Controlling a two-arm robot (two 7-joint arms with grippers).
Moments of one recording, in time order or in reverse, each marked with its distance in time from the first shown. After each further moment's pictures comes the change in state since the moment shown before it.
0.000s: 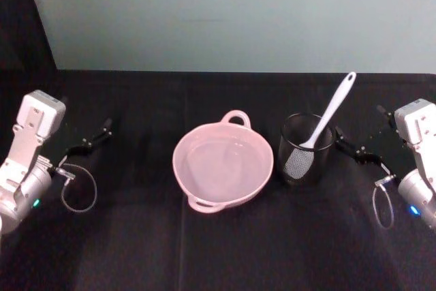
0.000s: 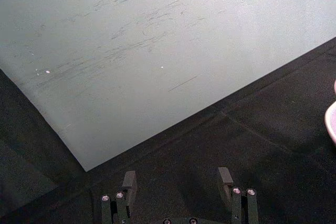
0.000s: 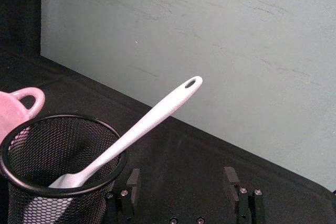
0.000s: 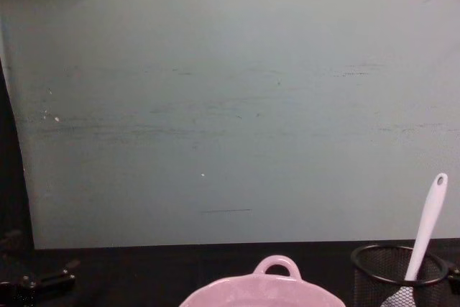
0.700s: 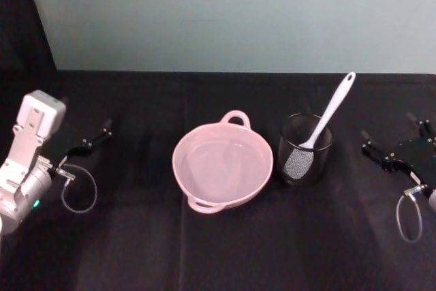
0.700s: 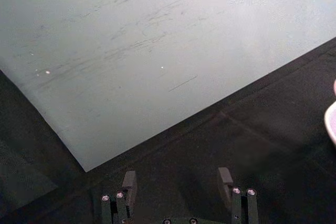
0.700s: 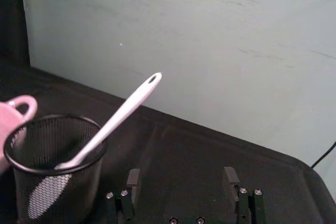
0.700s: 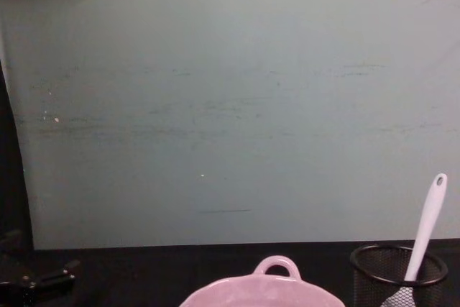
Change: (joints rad) left arm 0.000 0.000 0.000 0.000 0.000 0.000 0.000; right arm -0.175 0.058 0.147 -0.179 0.096 0.052 -0.008
